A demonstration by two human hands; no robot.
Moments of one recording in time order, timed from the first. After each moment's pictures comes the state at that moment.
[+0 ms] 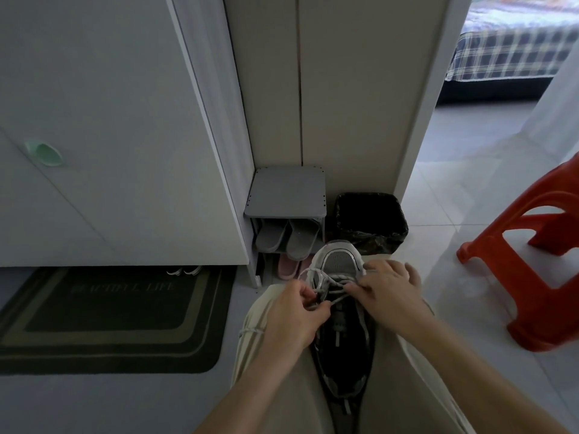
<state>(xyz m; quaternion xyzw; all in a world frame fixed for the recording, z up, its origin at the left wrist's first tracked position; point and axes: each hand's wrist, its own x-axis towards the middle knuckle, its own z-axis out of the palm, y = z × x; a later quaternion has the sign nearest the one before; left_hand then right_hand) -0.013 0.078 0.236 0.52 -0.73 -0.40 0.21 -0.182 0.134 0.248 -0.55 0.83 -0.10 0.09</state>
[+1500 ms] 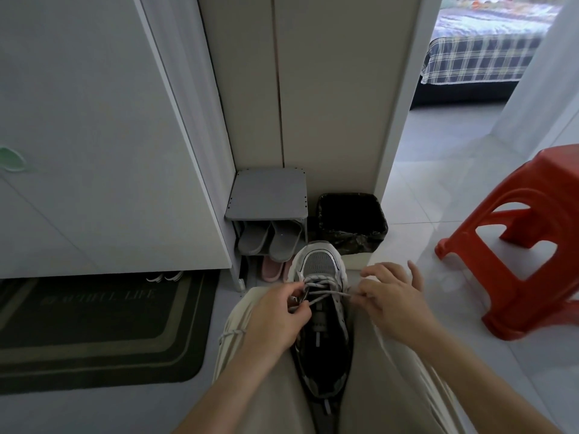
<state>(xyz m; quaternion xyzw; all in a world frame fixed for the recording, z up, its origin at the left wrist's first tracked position) -0.013 0.071 0.233 0.44 -0.78 -0.39 0.23 -0.215 0.164 0.215 -0.59 0.78 -0.21 -0.06</state>
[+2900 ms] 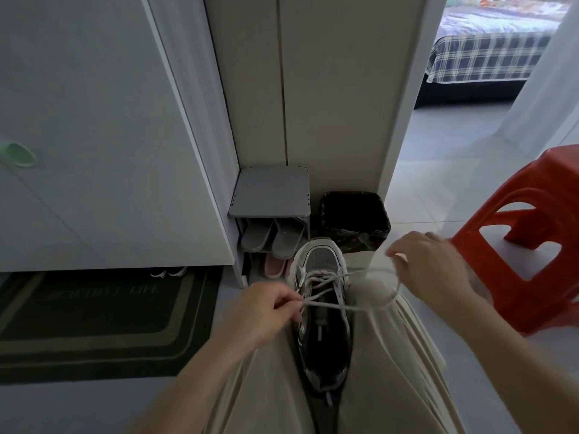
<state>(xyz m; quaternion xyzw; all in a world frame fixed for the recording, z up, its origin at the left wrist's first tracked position) 0.013 0.070 0.282 0.40 -0.82 -0.41 0.09 -0.240 0.162 0.291 -0.54 0.82 -0.16 -0.05</state>
